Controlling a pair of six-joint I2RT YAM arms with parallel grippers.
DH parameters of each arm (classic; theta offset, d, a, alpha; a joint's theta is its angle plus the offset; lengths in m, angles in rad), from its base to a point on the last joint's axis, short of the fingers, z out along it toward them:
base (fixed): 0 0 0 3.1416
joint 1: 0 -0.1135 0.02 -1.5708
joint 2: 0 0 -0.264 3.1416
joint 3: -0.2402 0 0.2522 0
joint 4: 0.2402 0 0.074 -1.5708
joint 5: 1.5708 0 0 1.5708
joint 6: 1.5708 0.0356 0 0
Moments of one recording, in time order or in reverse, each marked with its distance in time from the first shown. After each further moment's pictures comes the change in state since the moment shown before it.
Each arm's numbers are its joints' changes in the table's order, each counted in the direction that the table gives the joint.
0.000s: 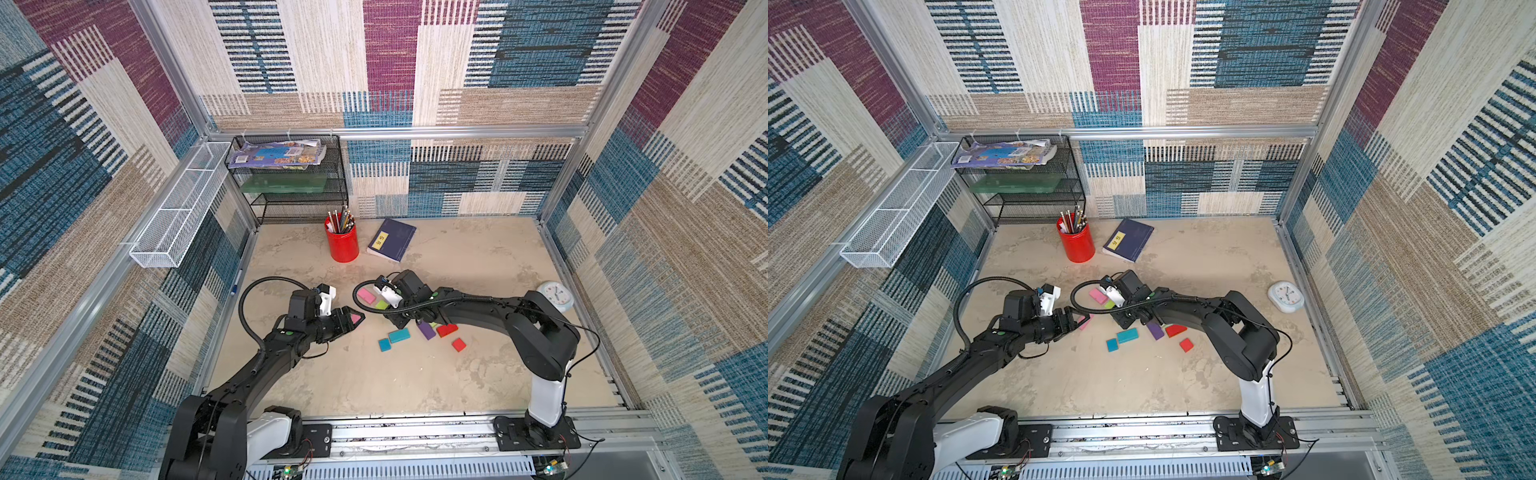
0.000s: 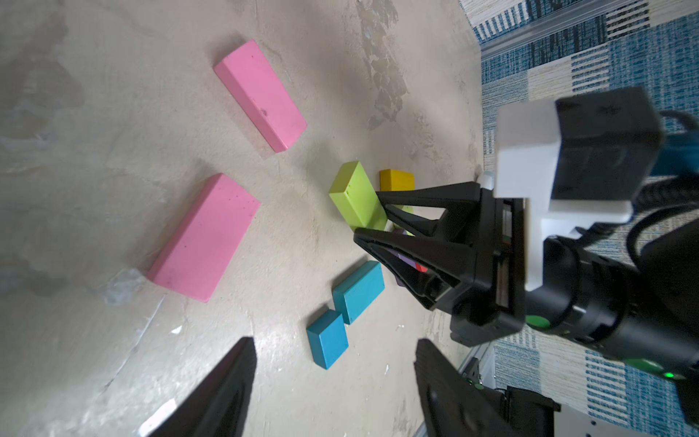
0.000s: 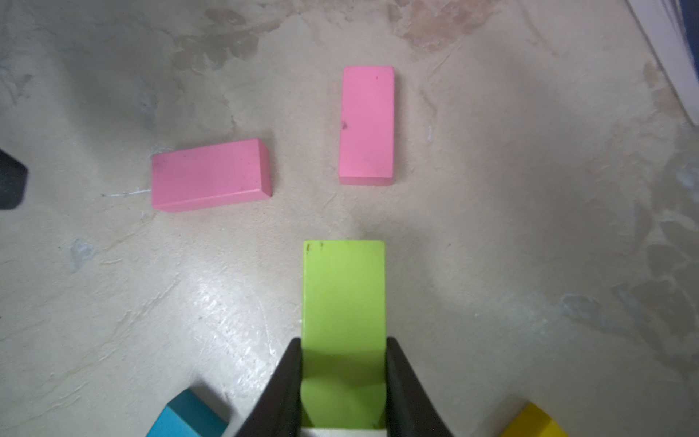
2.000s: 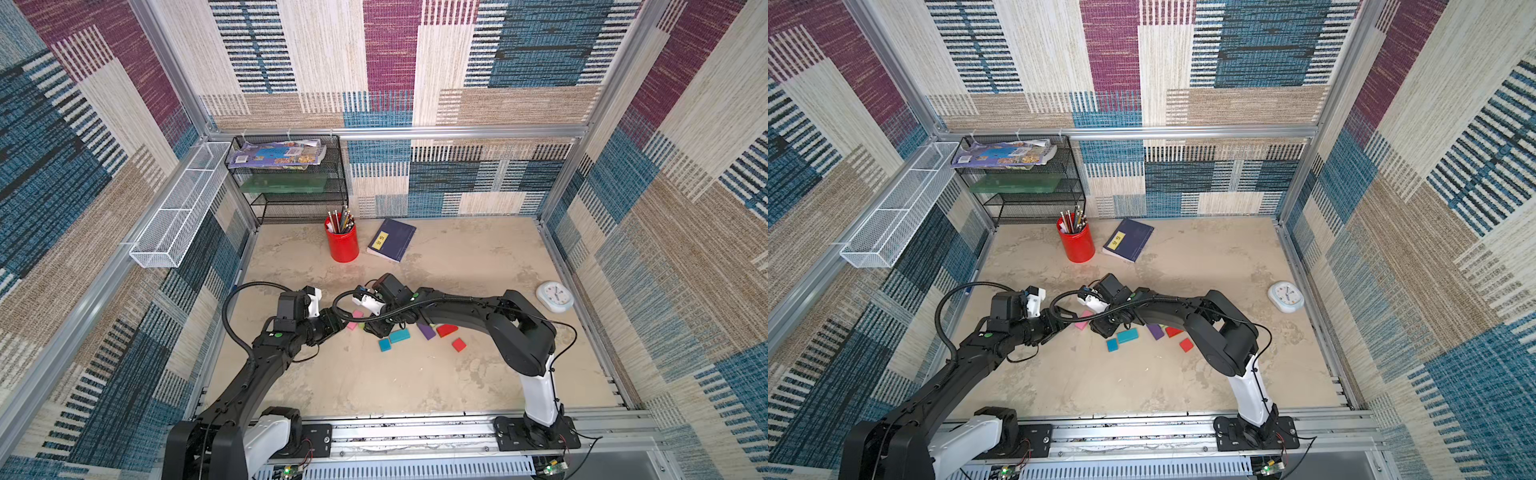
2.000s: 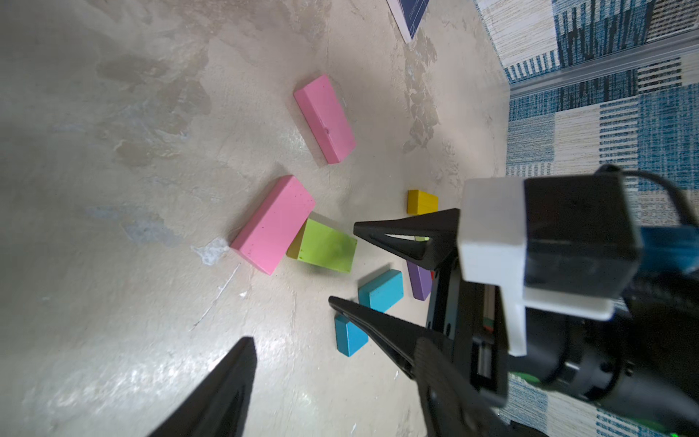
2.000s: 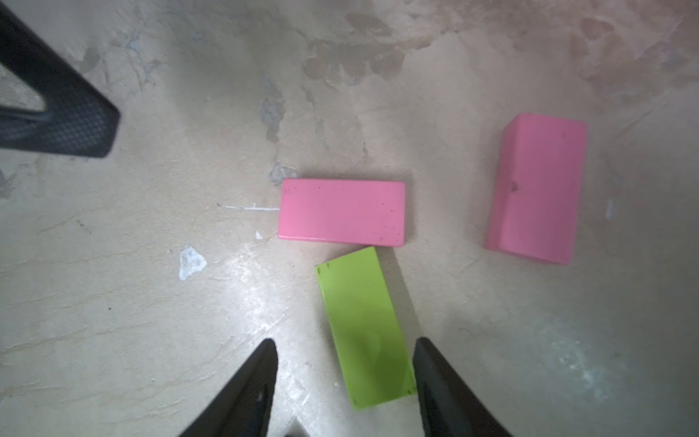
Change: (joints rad) left arm -0.095 0.112 -0.024 0.198 -0.043 0.004; right arm -0.083 -0.119 -0.164 0.091 -0.119 -0.057
